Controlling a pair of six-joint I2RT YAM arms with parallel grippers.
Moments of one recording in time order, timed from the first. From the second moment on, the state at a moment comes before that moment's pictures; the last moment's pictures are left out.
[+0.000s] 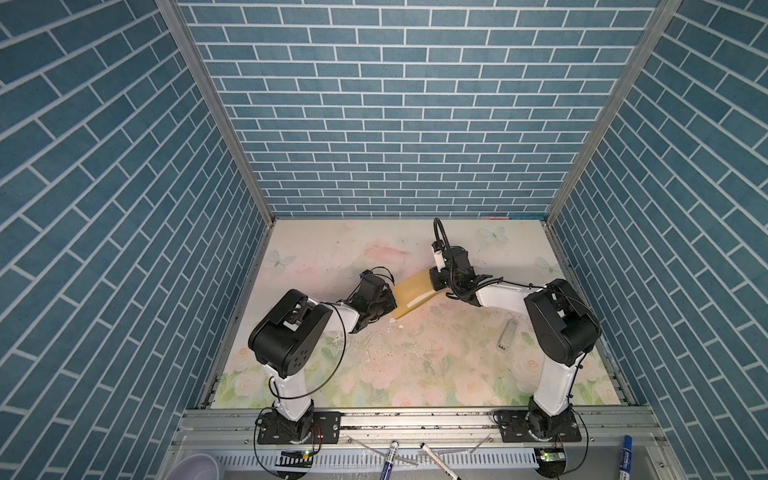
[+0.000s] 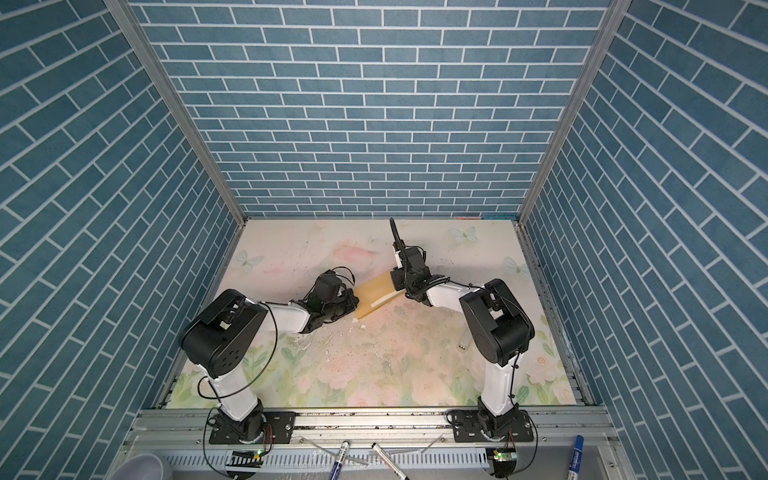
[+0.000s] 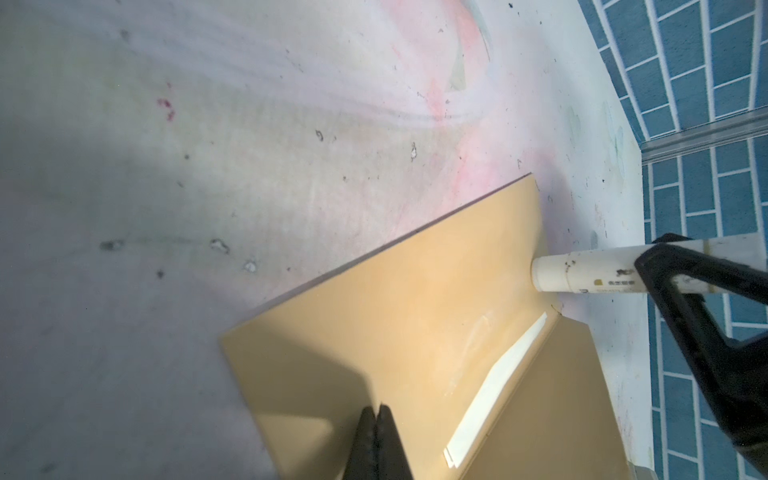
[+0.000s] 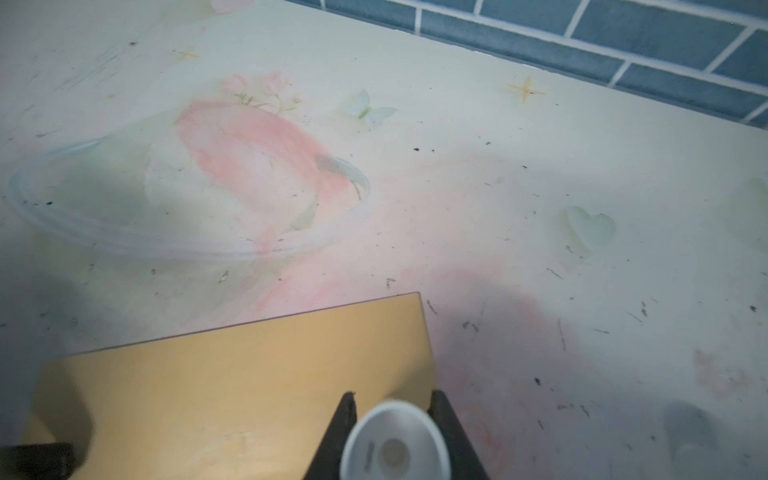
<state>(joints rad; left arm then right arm) -0.54 1.81 0.74 0.32 0.11 -0.93 0.58 1.87 1.07 0.14 0.09 0.05</state>
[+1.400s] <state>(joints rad) -0.55 1.51 0.91 -0.03 0.08 -0.83 0.44 1.55 0.84 0.69 -0.31 0.50</state>
